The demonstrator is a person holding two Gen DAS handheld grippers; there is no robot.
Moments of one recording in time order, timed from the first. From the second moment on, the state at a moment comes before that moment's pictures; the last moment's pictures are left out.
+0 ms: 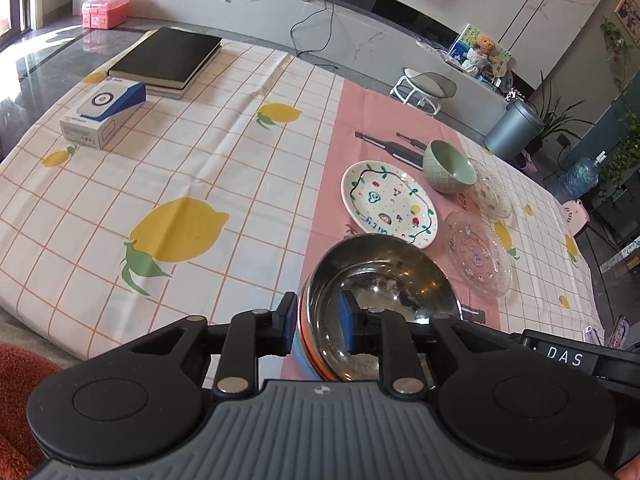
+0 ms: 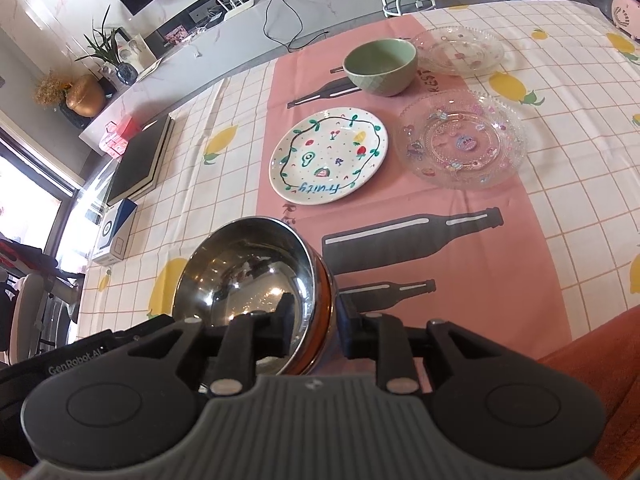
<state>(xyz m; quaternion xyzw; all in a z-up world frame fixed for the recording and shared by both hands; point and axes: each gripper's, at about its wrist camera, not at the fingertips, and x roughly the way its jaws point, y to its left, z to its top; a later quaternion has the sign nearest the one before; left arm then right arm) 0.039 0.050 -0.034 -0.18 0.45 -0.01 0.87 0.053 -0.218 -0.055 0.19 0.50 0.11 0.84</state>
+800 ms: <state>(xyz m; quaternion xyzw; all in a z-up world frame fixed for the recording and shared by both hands) 0.108 -0.039 0.022 -0.13 0.41 -0.17 0.89 0.082 -0.301 -0.011 0.19 0.42 0.06 0.89</state>
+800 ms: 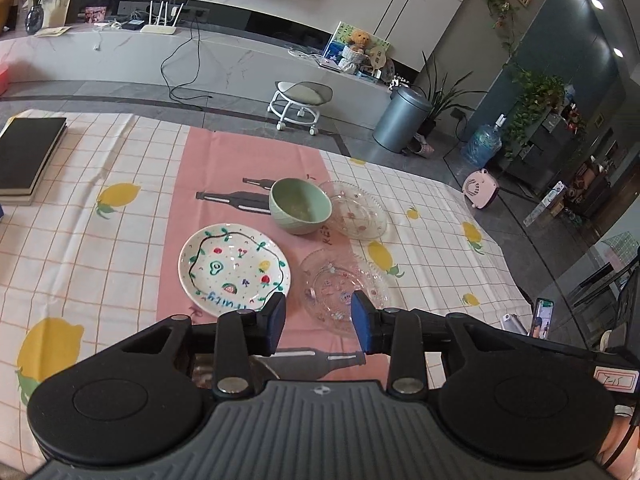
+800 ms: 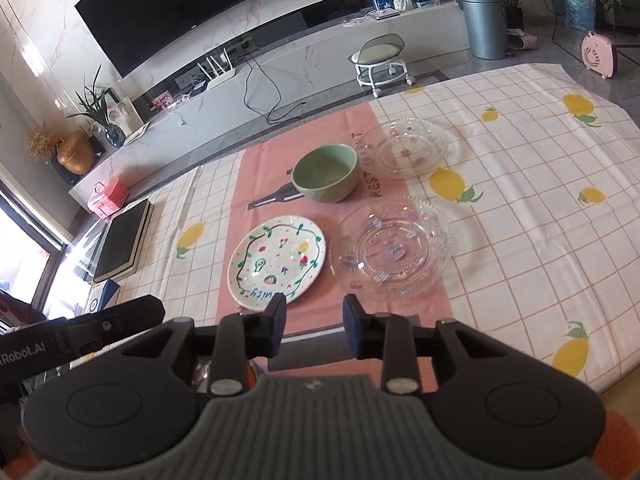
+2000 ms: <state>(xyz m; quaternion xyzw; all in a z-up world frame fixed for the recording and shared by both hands) 0.369 -0.071 -0.099 -0.14 0.53 -0.15 0.82 0.345 -0.313 -0.113 0.22 0.51 0.04 0.83</state>
